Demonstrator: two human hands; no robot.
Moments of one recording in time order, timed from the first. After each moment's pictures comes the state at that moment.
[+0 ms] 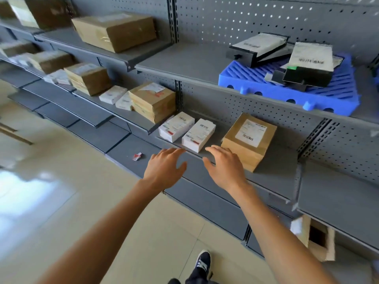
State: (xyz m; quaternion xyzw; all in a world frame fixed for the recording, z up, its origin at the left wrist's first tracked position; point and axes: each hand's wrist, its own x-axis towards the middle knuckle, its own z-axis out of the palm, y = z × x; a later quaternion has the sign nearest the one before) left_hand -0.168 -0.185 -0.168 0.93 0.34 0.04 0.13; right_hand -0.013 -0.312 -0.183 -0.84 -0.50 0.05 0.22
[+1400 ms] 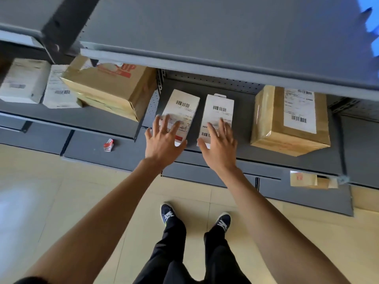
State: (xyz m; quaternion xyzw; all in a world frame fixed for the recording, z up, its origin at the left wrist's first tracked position) left_hand -0.046 0.121 -0.345 0.97 0.20 -0.06 0.14; right_hand 0.032 -0.055 -0.352 -0.96 -0.23 0.07 0.14
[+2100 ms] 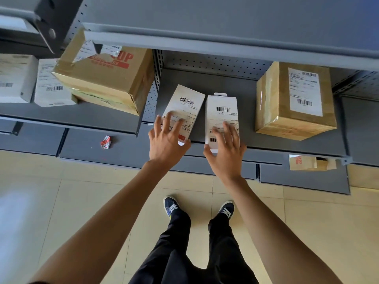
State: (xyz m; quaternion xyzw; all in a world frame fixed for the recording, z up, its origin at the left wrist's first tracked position) left_hand -0.066 0.122 -0.358 0.97 0.17 0.00 0.18; right_hand -0.014 -0.070 -0.385 -0.96 -0.19 -0.04 0.18
